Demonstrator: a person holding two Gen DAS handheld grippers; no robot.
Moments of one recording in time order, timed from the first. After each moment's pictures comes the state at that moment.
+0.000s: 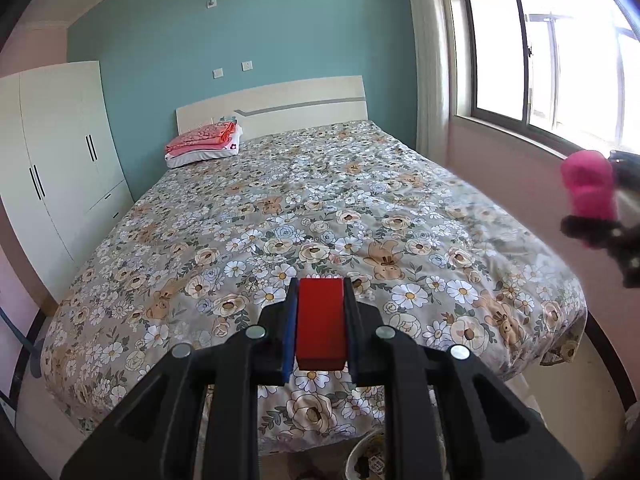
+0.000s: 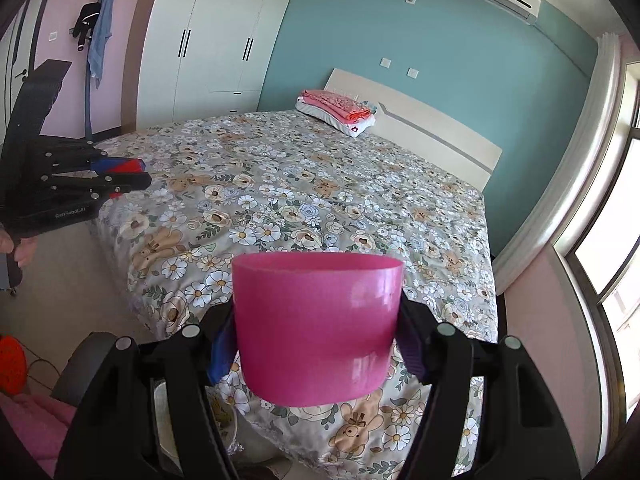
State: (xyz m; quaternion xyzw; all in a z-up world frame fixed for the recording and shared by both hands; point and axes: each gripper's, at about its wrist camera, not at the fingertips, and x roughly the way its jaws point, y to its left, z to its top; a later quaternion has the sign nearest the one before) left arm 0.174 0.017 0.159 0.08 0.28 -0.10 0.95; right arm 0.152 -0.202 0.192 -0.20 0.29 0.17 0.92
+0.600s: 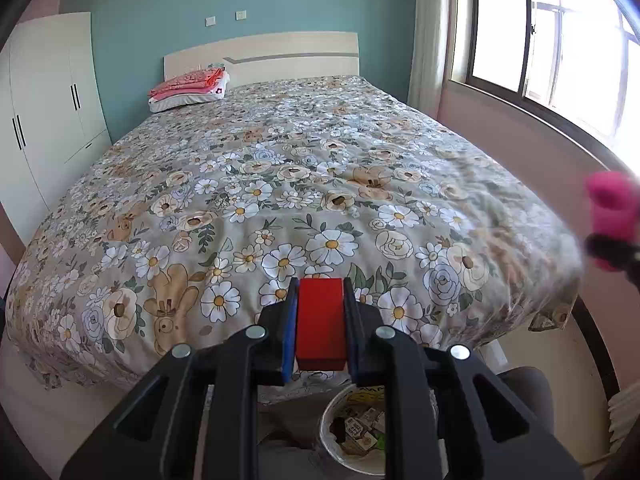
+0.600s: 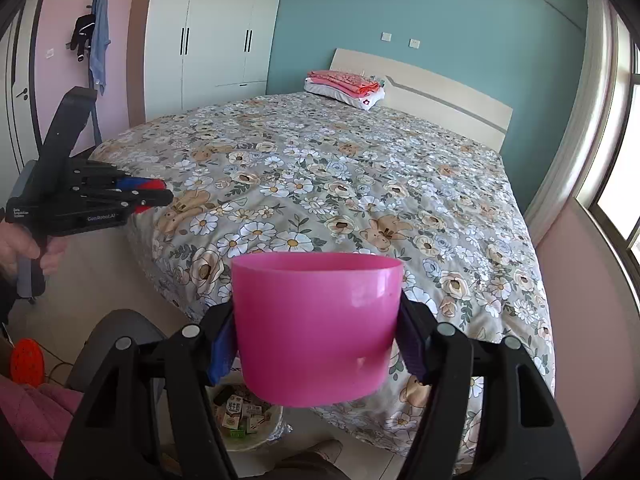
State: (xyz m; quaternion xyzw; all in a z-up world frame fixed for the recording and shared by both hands) left arm 0.155 0.029 0.032 0.05 0.36 -0.12 0.92; right arm 0.103 -0.199 0.072 -0.16 0.32 0.19 0.92
